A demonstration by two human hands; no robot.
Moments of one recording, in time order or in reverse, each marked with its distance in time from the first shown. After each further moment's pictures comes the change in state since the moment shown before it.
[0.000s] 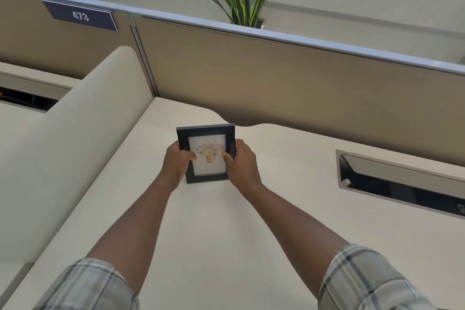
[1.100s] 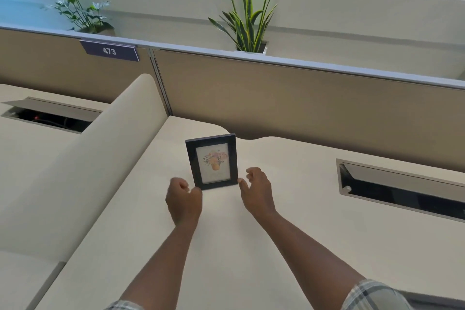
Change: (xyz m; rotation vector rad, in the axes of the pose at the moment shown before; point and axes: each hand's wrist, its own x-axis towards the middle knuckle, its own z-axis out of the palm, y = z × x) left_hand -0.084 -0.032 0.001 0.373 0.523 0.157; right_hand -0.060 0.016 -0.018 0.049 0.051 0.062
